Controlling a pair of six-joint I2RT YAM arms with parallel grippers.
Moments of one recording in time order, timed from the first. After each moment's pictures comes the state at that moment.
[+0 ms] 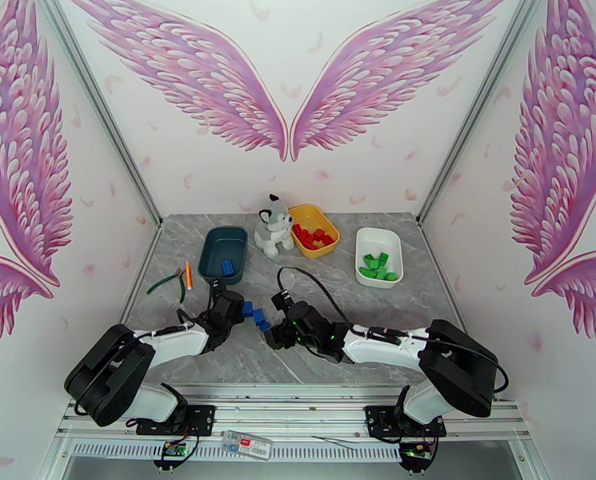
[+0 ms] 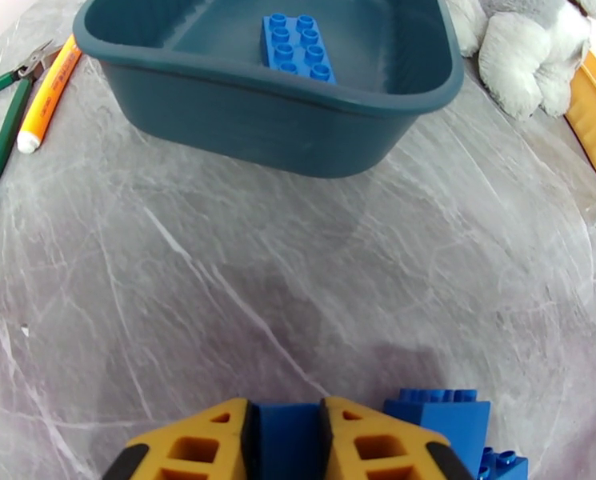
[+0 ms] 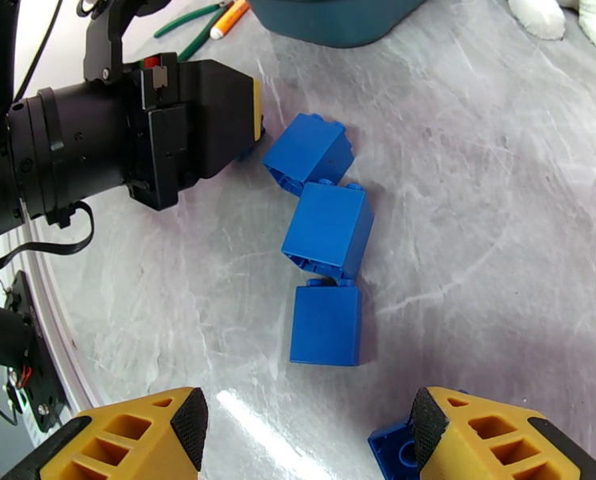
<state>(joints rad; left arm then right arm) -0.56 1.43 0.49 0.09 -0.46 -0.69 0.98 1.54 0.73 0.14 0.00 0.40</state>
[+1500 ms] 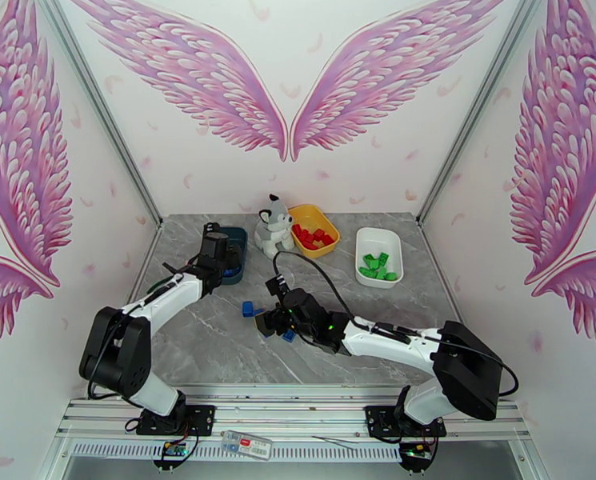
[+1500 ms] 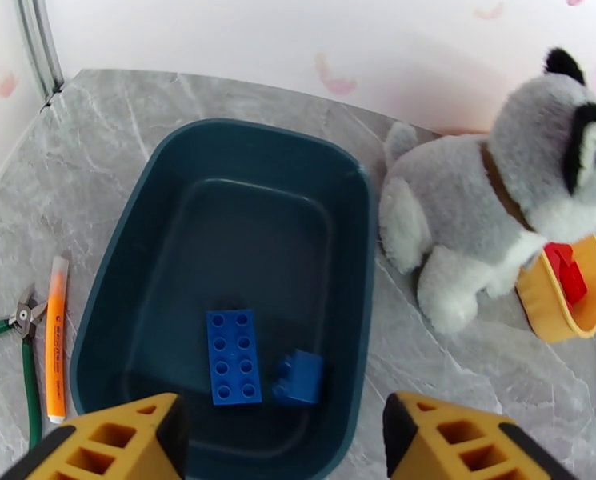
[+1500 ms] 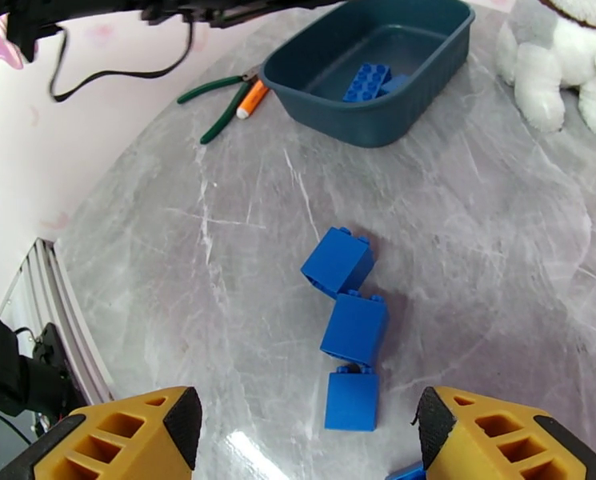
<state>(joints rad) -0.33 1.54 1.02 -0.10 -0.29 -0.43 0.98 1.51 0.87 0.07 0.04 0.39</state>
